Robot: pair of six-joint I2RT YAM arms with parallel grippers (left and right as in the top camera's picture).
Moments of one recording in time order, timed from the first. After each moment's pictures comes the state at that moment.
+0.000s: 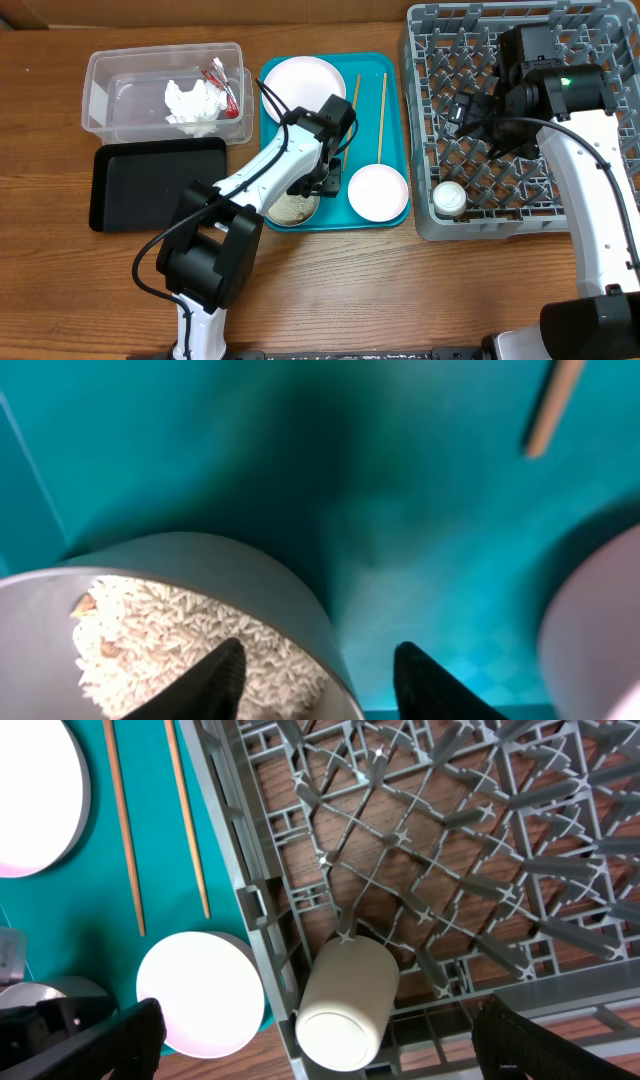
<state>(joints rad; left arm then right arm) -0.54 2.05 1.53 -1.04 -0.04 -0.50 0.10 1.66 1.72 -1.32 -0.01 0.39</state>
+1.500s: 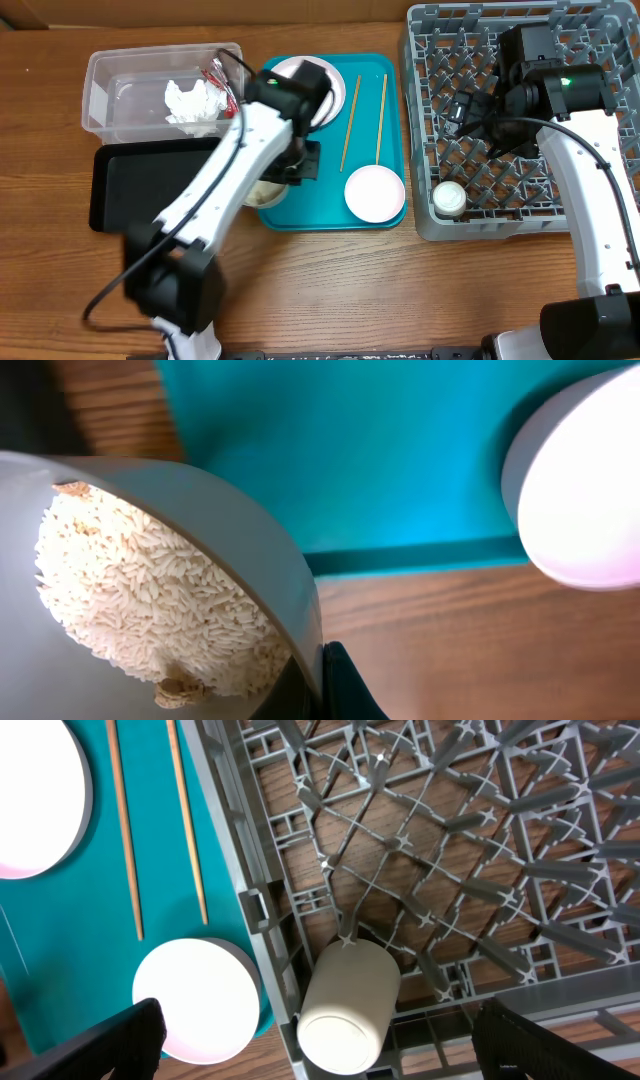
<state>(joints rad) -0.46 1.89 1.76 -1.46 -0.01 -0.38 0.10 1.66 1.72 -1.32 -0.01 0.39</state>
